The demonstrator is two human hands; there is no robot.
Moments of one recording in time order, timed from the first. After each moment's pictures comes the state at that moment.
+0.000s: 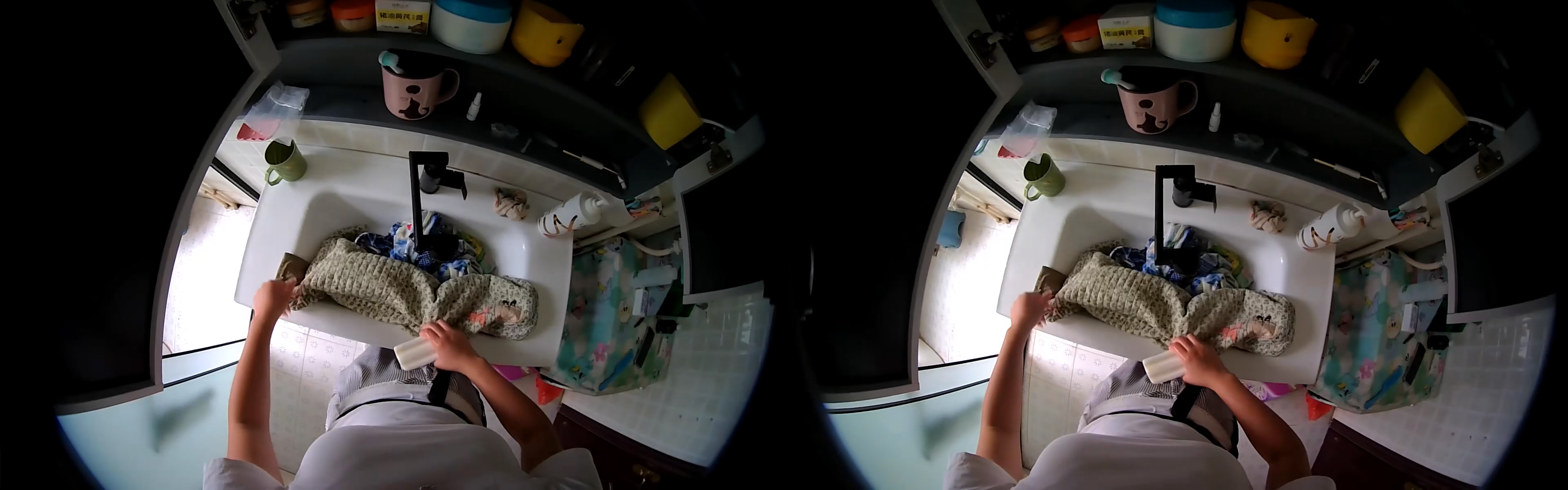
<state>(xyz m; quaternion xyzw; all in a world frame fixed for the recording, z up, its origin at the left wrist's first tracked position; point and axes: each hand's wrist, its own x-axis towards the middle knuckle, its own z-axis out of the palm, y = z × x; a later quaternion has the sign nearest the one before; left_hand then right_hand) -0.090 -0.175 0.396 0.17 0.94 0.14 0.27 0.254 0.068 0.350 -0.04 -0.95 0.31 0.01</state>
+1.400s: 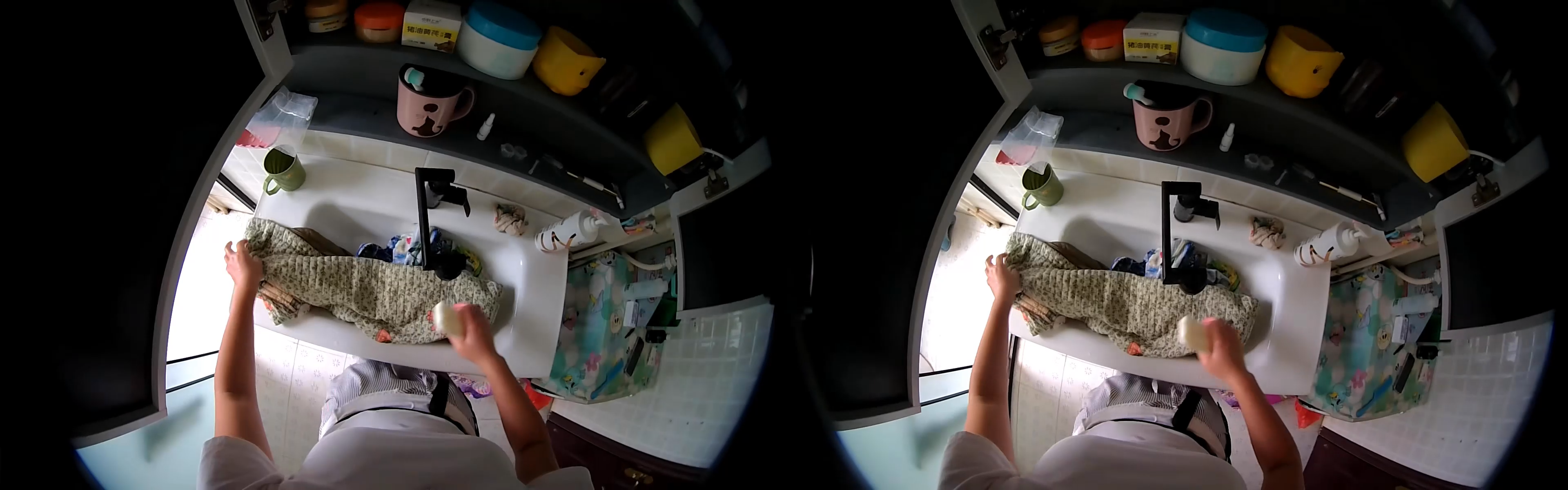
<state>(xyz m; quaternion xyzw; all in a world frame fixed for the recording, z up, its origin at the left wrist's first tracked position) -0.199 -0.164 0.364 0.11 0.98 0.14 -0.04 0.236 0.116 0.379 -0.22 -0.91 0.33 0.11</state>
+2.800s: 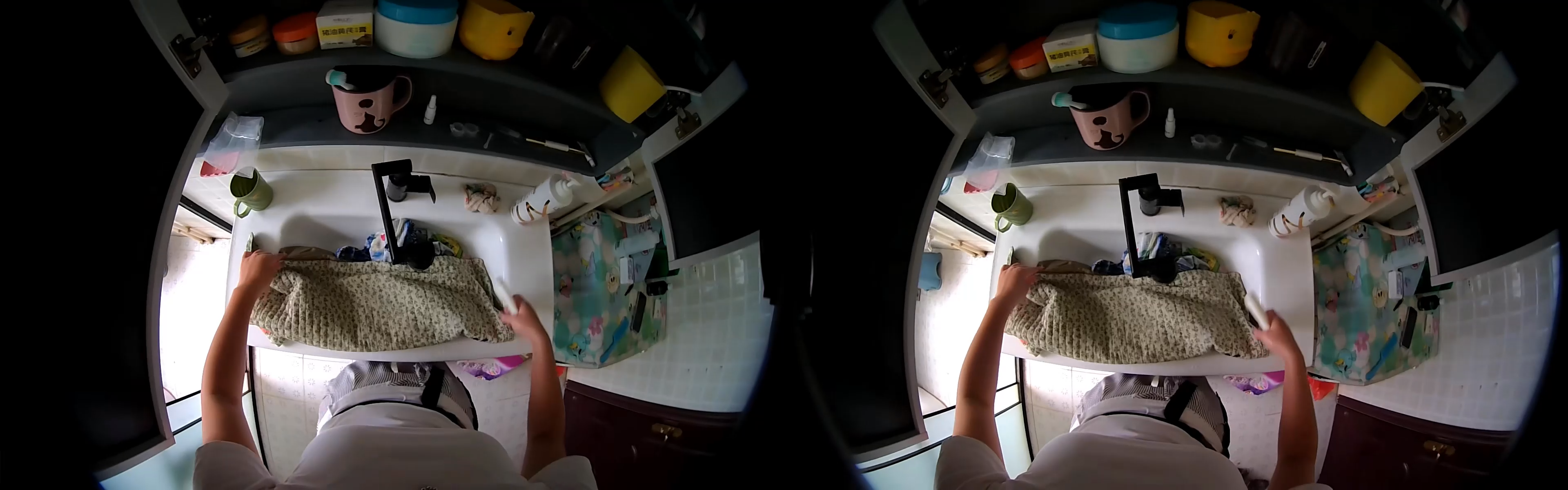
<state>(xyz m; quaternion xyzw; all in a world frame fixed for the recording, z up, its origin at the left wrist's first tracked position) -0.184 -0.100 0.388 0.48 0.87 0.01 0.13 0.357 0.197 0.366 -0.53 -0.72 0.44 -0.06</state>
